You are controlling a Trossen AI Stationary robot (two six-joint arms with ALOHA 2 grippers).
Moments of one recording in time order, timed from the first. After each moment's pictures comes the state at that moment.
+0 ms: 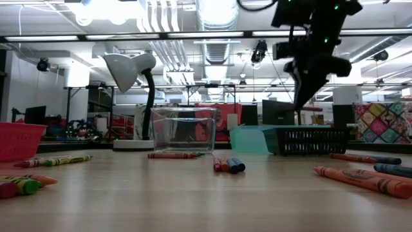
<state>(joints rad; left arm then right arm) -0.40 1.23 0.98 -0.04 -0.90 0.01 -0.10 1.38 0.94 -0.80 0.23 -0.13</state>
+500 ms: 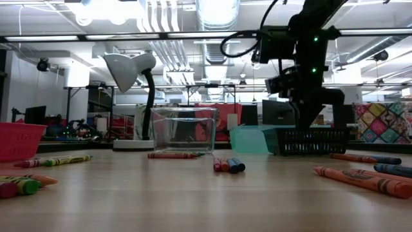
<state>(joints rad) -0.40 1.23 0.98 -0.04 -0.90 0.02 -0.20 1.57 0.94 -0.78 0.18 -0.18</state>
